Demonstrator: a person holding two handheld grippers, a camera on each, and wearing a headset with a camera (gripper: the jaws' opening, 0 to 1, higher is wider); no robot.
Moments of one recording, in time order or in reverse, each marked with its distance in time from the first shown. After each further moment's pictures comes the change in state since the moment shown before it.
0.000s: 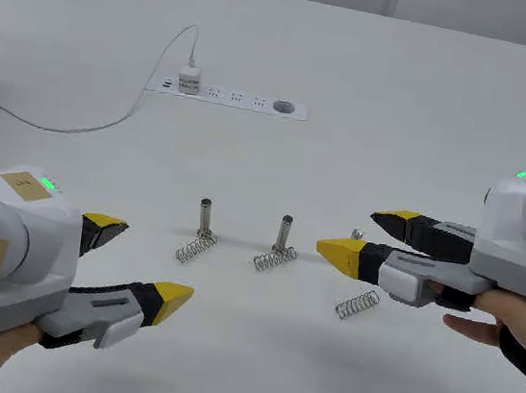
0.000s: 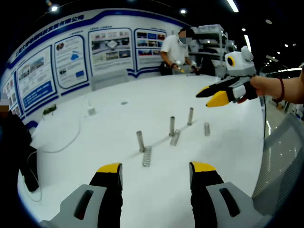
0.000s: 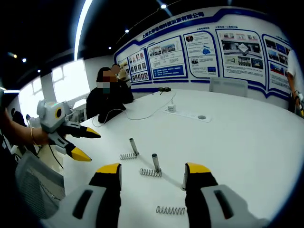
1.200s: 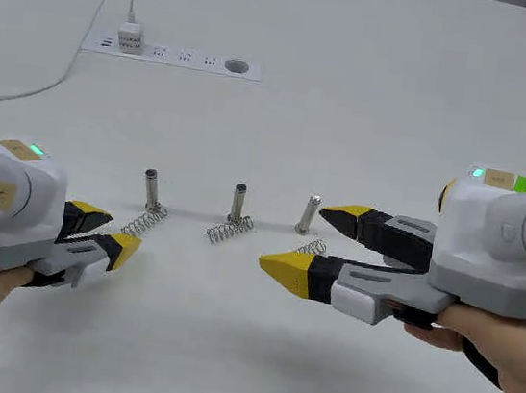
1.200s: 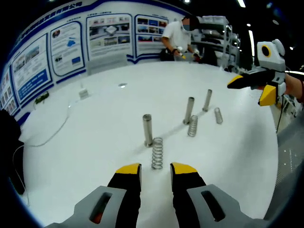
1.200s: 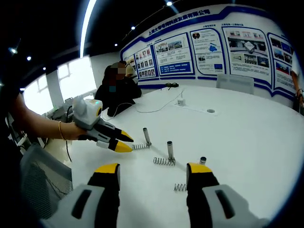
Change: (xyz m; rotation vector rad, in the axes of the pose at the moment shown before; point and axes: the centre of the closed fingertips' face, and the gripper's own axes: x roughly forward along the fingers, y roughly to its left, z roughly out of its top) left arm 0.067 0.018 -0.031 -0.030 0.117 -0.030; right arm -0.007 0.026 -0.023 -0.003 0.032 0.056
